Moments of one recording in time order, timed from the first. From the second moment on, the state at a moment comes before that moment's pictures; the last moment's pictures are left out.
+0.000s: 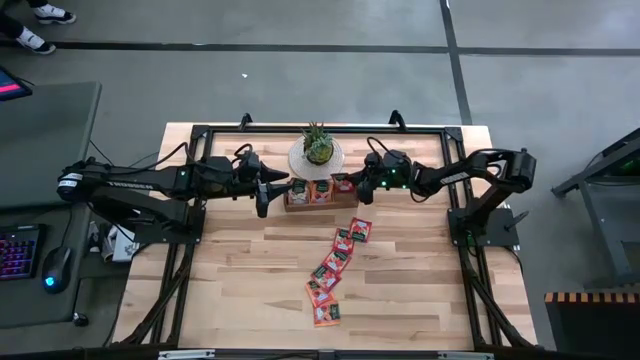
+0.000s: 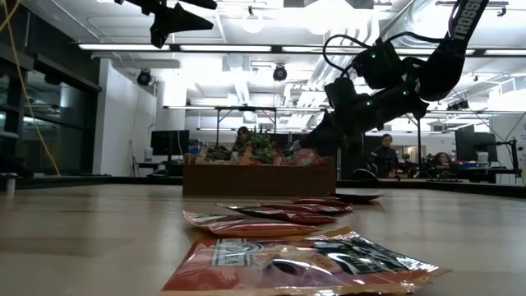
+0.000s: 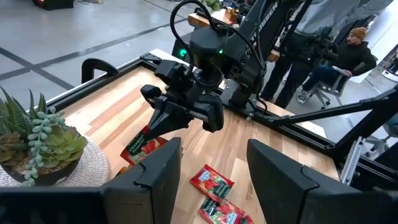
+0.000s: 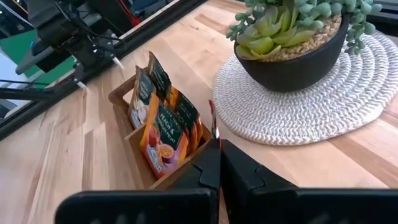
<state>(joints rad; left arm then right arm) -0.01 0.95 0.79 -0.05 -0.24 -0.39 -0.40 1.63 0.51 0.74 -0.16 0.42</state>
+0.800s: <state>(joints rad) -0.01 0.95 0.79 -0.05 -0.24 -0.40 -0.40 1.60 0.51 0.74 -0.17 0.39</state>
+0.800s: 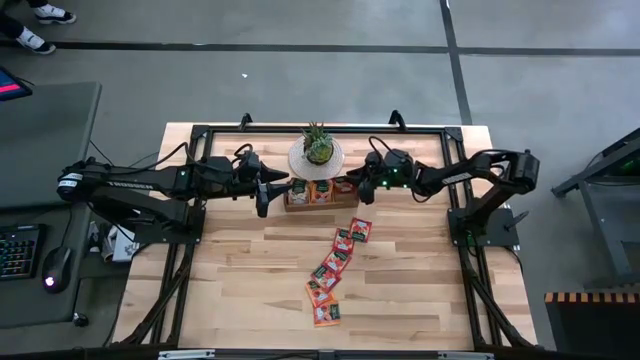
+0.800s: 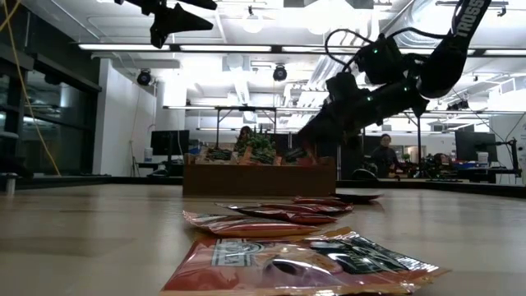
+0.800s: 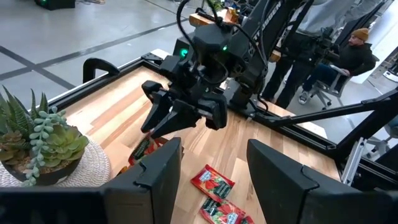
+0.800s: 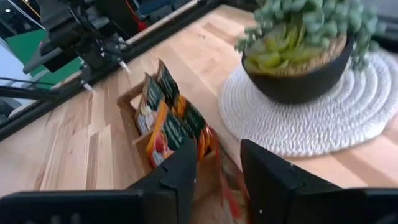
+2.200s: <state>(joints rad) -0.26 1.15 0.79 -0.12 -0.09 -0.74 0.08 1.07 0.51 0.15 -0.06 0.40</state>
